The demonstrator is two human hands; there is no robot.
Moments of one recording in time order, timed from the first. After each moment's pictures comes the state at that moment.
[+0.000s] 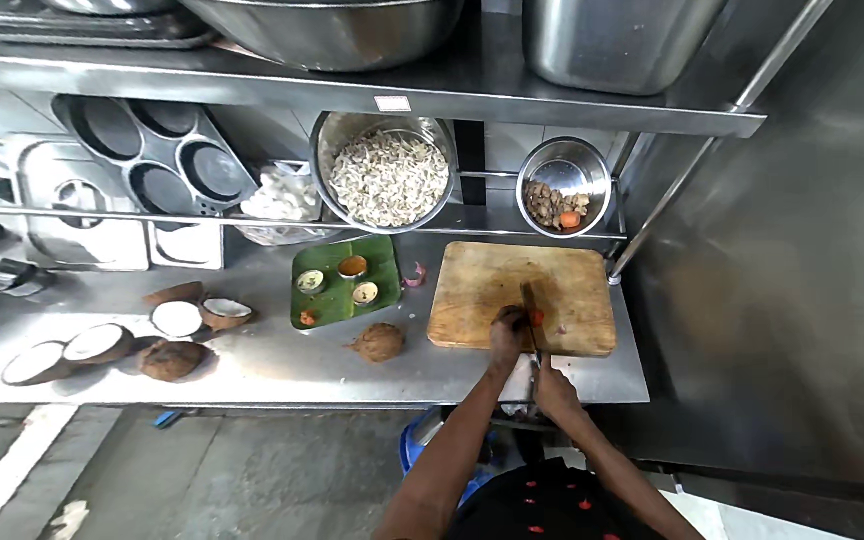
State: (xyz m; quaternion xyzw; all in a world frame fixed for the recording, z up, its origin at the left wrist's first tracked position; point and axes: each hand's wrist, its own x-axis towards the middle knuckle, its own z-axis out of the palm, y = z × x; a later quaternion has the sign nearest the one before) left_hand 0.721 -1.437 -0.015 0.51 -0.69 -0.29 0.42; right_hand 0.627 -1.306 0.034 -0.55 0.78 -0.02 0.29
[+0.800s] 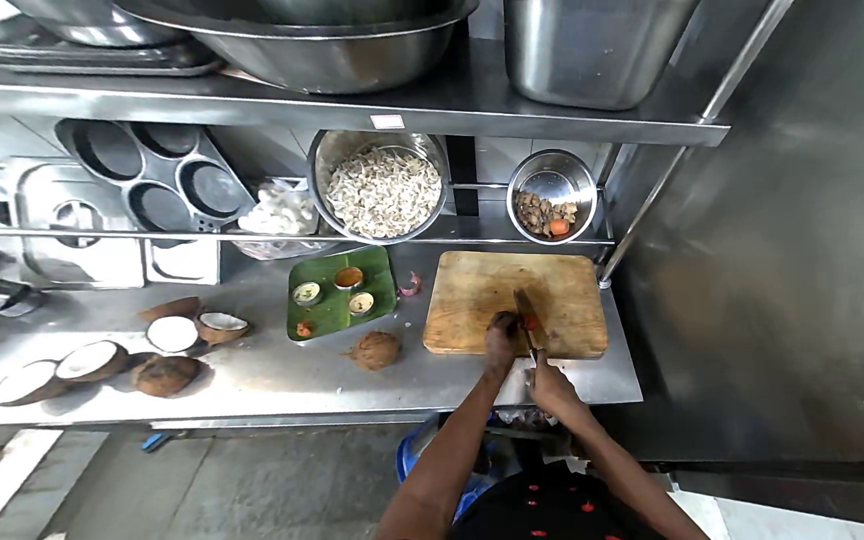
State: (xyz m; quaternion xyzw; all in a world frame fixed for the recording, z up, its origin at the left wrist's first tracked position) left_hand 0.721 -1.439 -0.018 0.52 -0.71 -0.27 0.40; right_hand 0.623 -1.311 0.073 -0.55 0.77 -0.02 0.34
